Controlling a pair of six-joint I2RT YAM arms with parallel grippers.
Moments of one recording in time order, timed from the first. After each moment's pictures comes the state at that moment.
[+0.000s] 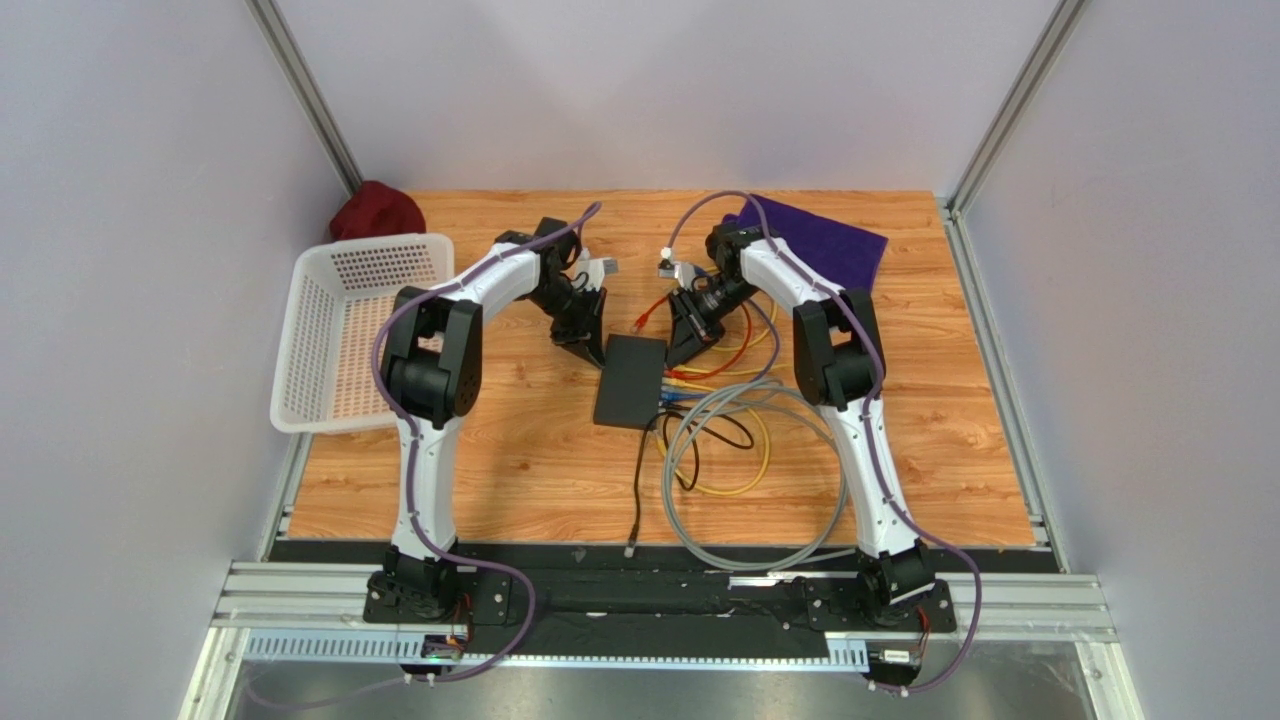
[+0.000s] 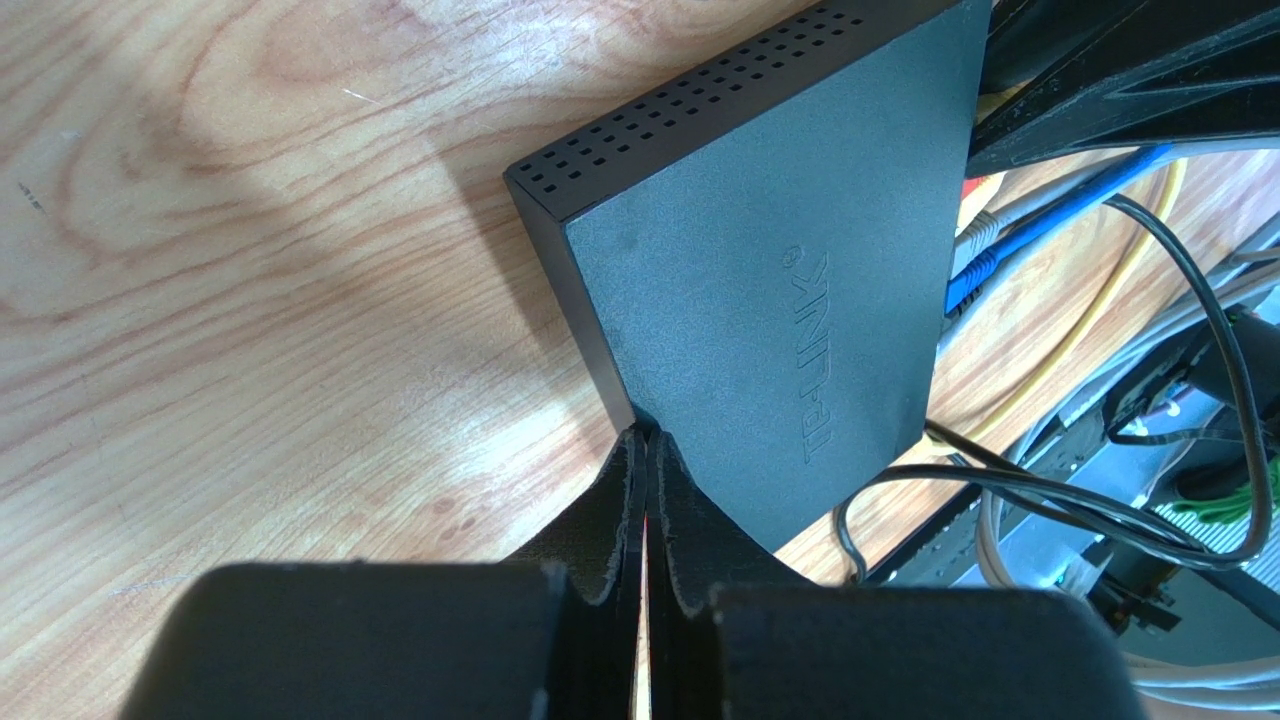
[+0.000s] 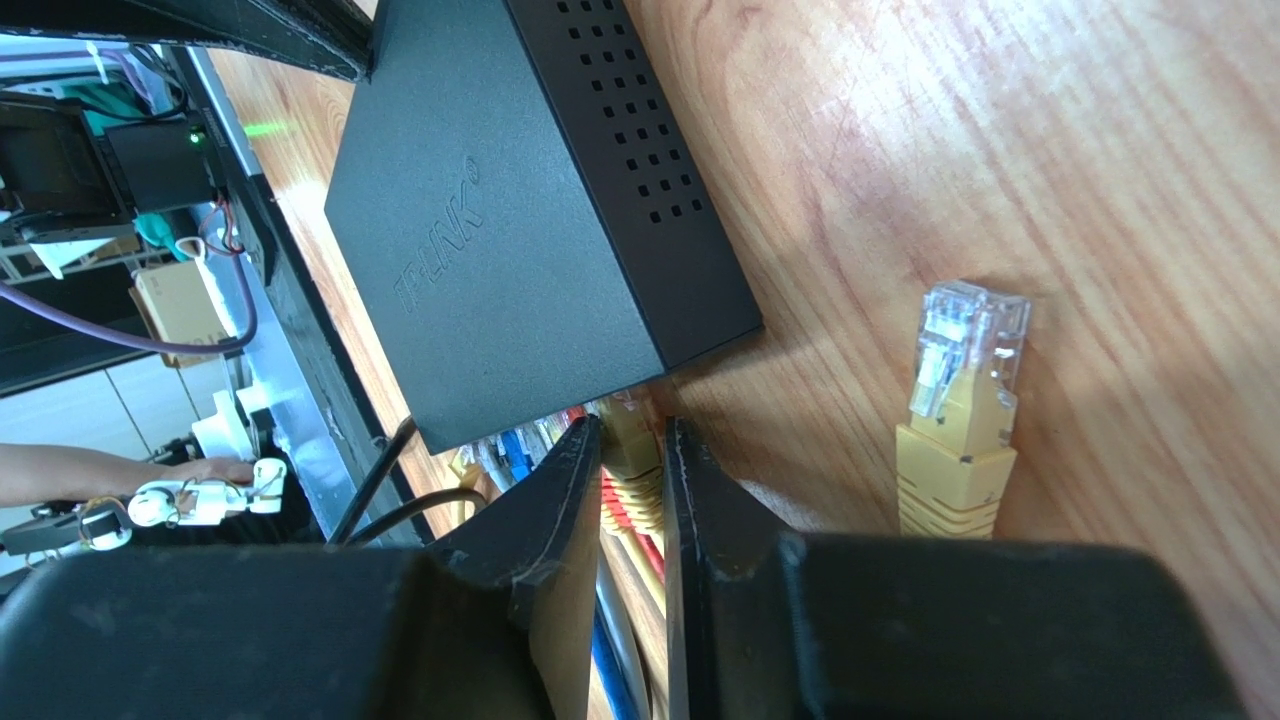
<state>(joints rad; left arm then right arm) -0.32 2.21 1.73 -0.91 0.58 -0.01 0.35 2.57 2.18 -1.16 -0.89 -0.29</state>
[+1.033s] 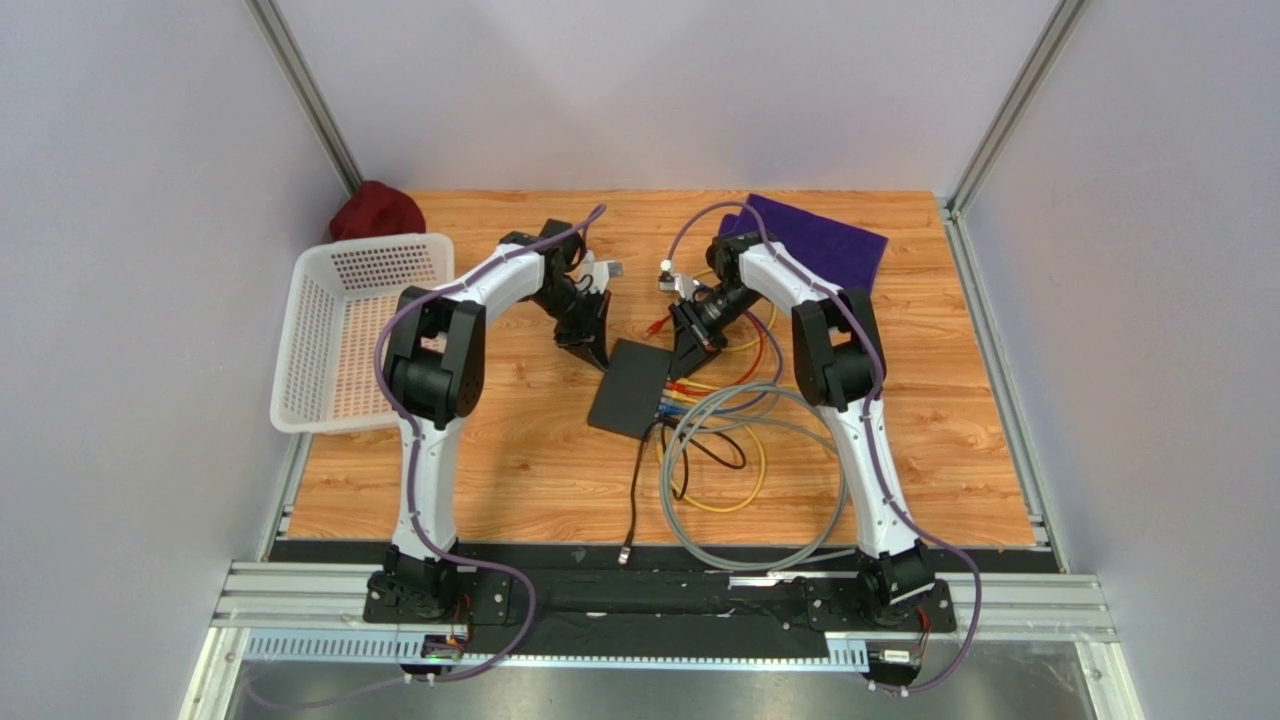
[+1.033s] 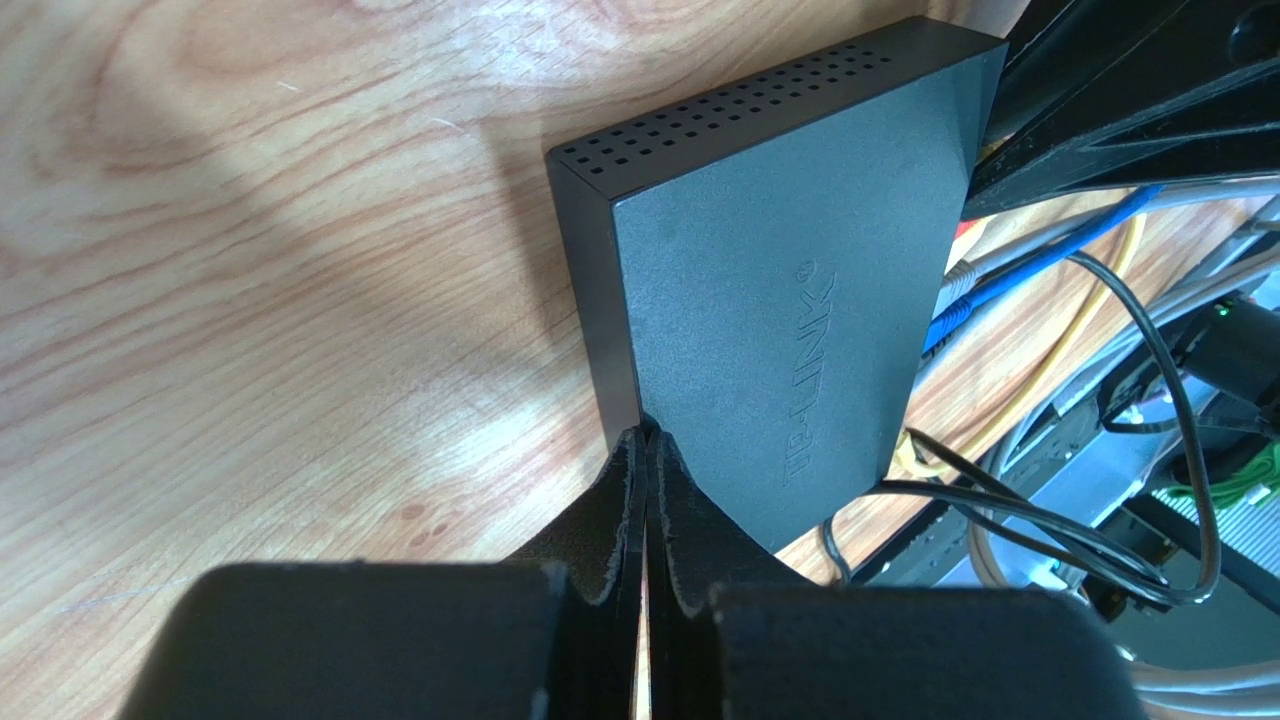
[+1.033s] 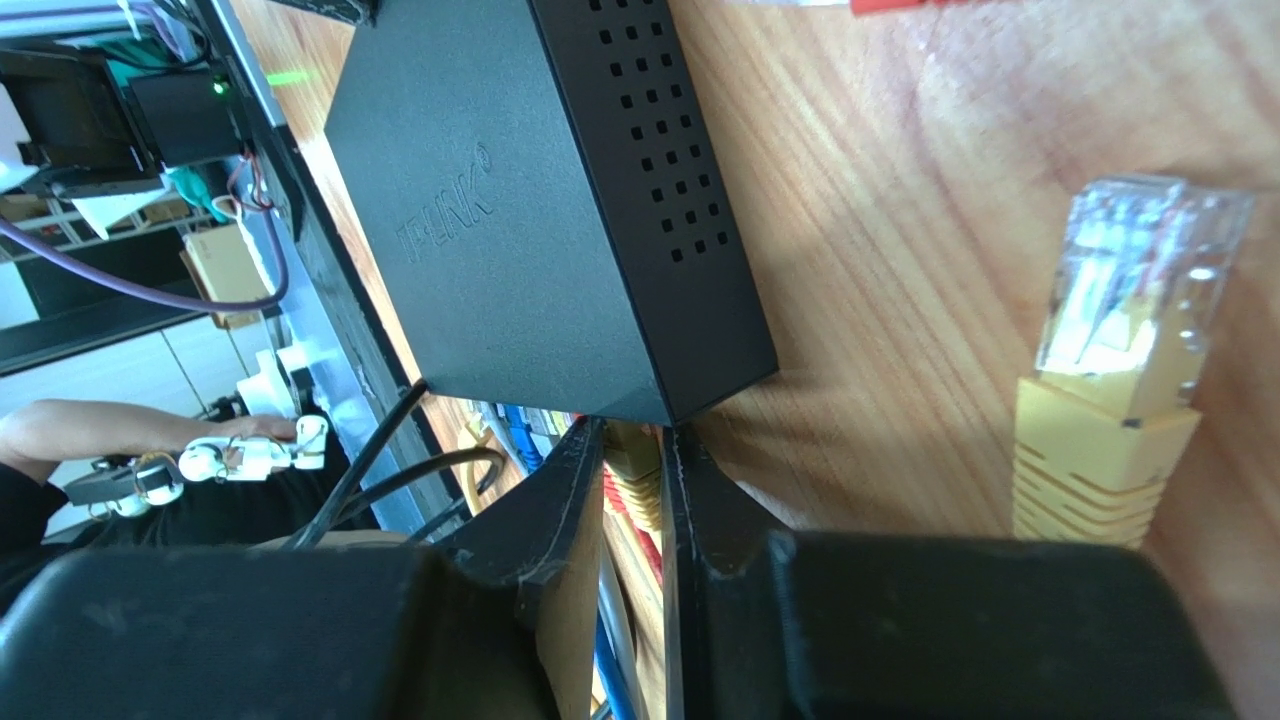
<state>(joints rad) -0.33 2.21 1.73 -0.92 0.58 -0.01 0.36 2.55 2.12 -1.24 -0.91 -0.33</state>
